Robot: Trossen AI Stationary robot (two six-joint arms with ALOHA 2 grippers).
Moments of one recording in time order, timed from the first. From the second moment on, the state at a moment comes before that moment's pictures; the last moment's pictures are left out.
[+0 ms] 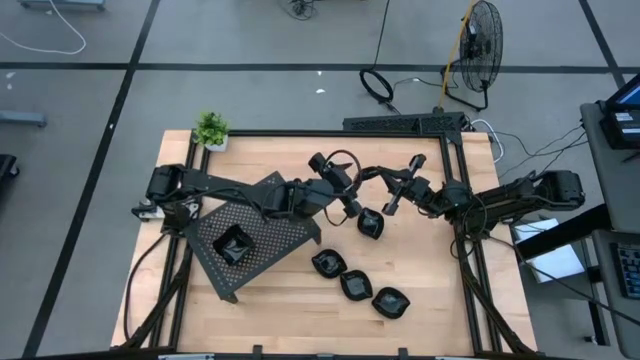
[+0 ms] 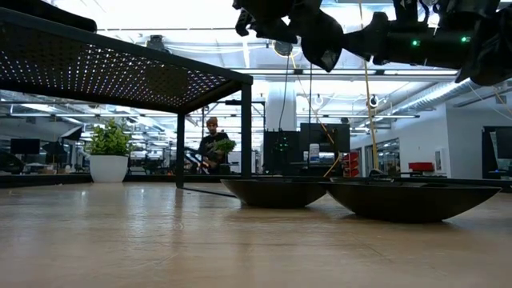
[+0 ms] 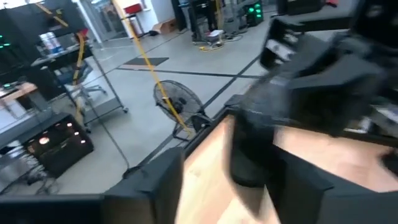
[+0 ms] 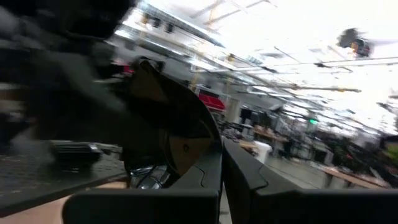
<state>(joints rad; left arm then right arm) -0.06 1.84 1.46 0.14 -0.75 0.07 -0.08 1.19 0.22 1.37 0.35 -0.38</state>
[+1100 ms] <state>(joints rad) -0.37 1.39 1.46 -1.24 -0.48 -0.95 0.00 1.19 0.22 1.35 0.31 -0.38</state>
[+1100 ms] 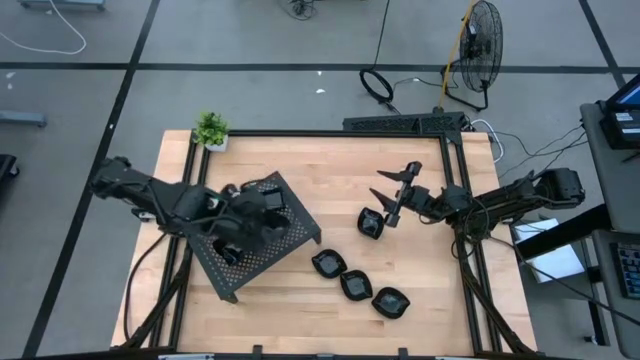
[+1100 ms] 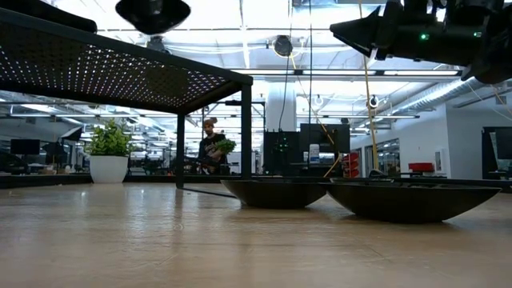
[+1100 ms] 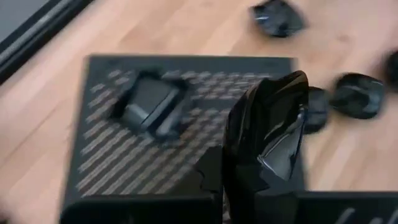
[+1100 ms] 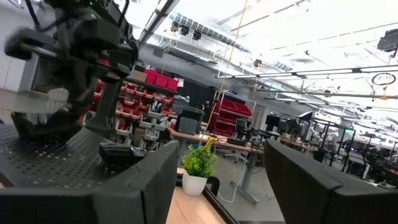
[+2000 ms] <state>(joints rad) -0.40 1.39 1.33 -1.27 -0.48 -1.08 0.00 1.19 0.22 1.35 0.31 -0.36</state>
